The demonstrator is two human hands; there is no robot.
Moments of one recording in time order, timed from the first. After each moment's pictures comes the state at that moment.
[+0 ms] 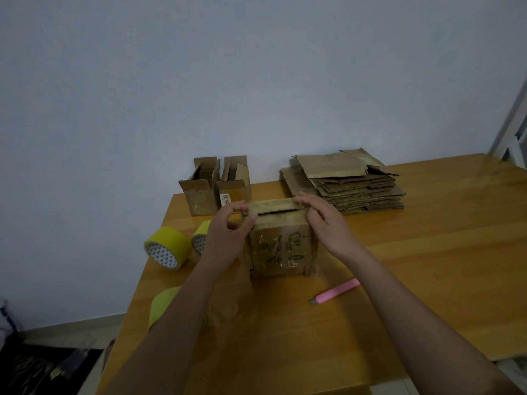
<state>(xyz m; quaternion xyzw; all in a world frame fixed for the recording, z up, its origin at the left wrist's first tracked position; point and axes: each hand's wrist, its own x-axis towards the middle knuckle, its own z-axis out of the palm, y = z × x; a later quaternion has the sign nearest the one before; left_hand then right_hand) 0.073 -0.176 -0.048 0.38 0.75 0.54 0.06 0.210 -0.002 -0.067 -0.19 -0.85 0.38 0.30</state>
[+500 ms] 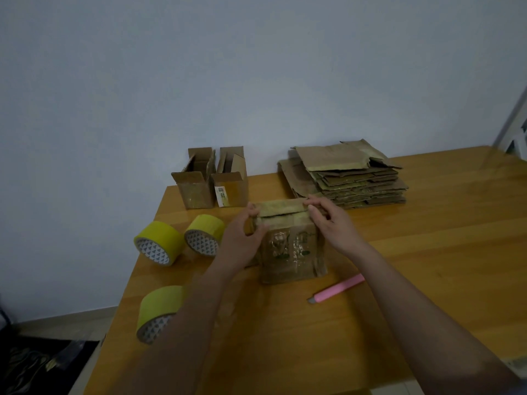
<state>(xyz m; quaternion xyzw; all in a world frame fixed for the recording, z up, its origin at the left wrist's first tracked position) 0.082 -0.151 -0.069 0.37 0.80 0.45 0.14 0.206 0.028 -0.095 -0.23 -0.82 0.44 0.27</state>
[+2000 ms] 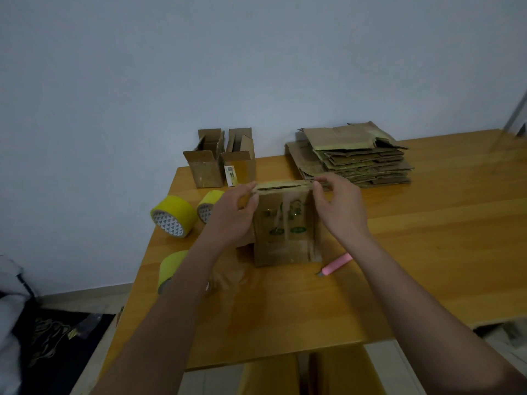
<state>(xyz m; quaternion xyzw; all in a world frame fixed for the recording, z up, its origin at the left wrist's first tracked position) 0.093 -0.195 -0.038 0.39 0.83 0.40 0.08 0.224 -0.040 -0.060 -0.32 -0.83 0.25 0.39</state>
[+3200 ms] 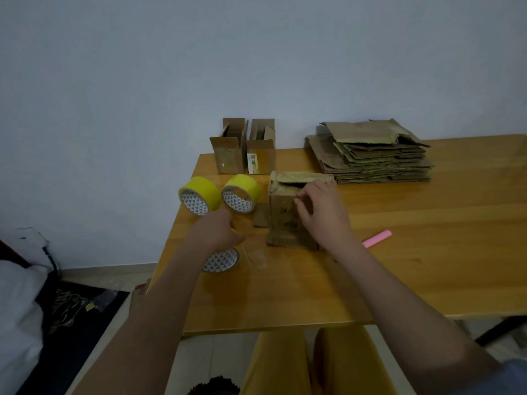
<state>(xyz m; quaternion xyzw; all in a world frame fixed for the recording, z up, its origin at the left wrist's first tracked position) 0.066 -0.270 -0.067 0.33 0.93 0.11 0.12 0.201 -0.090 -0.088 -0.20 -0.91 0.14 0.35</state>
